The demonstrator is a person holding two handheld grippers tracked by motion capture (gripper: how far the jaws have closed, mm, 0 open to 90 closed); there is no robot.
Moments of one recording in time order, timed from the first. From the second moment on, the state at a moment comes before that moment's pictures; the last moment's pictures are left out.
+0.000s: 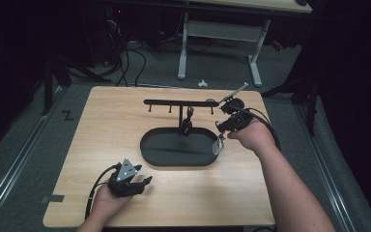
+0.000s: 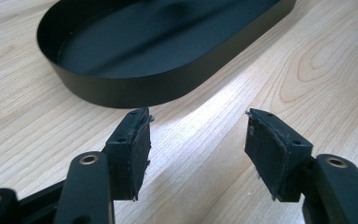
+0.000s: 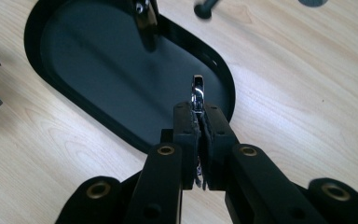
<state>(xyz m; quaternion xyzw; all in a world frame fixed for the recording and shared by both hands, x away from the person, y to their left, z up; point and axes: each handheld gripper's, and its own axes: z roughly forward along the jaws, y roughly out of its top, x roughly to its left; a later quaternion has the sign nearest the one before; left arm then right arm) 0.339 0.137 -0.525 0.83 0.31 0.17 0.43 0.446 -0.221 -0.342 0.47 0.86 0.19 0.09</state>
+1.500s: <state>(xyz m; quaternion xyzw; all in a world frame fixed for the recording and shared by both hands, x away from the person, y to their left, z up) 0.336 0.143 -0.526 0.83 0.31 0.16 0.42 0.475 -0.220 -0.335 0.49 0.84 0.20 0.10</state>
